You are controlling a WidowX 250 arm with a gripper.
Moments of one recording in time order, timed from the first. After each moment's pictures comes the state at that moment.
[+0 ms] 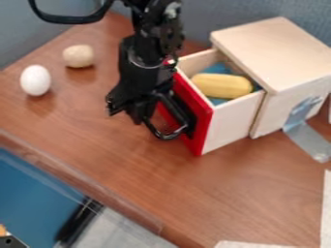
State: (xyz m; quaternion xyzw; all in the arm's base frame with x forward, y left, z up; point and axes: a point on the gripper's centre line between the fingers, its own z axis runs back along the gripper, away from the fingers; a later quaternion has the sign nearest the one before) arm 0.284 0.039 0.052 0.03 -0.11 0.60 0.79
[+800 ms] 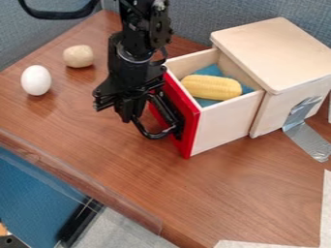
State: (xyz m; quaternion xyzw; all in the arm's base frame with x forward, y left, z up) arm 0.276 0.051 0.058 0.05 -0.10 0.59 0.80
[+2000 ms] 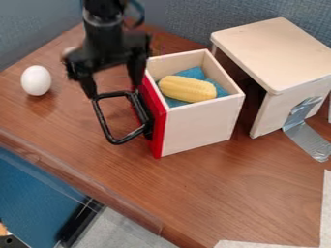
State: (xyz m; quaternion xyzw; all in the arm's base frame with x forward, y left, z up) arm 0.266 0.053 0.117 -0.02 -0.17 0.47 0.87
